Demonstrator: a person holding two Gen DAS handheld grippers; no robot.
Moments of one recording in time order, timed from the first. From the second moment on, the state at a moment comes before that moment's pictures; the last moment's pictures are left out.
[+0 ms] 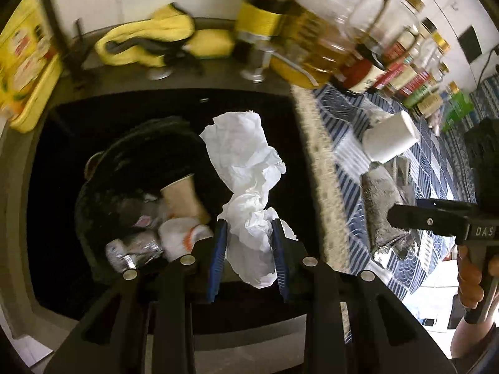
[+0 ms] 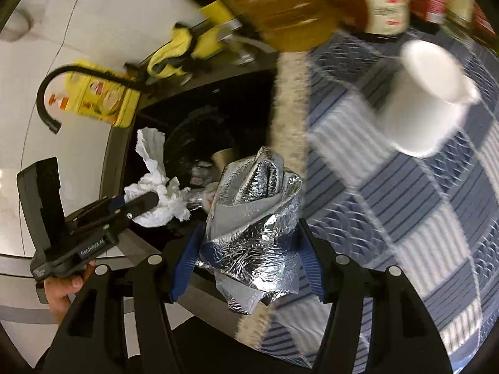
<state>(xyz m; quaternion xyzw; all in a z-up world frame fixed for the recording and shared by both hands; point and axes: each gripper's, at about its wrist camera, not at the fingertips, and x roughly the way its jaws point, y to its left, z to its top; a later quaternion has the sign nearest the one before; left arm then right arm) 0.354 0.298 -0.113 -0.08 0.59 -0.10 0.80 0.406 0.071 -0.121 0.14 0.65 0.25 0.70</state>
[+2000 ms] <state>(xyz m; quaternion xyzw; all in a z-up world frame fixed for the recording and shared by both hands) 0.329 0.393 -0.109 -0.12 0.59 -0.07 0.80 0.440 0.225 -0.107 0.09 0.65 0.29 0.70</state>
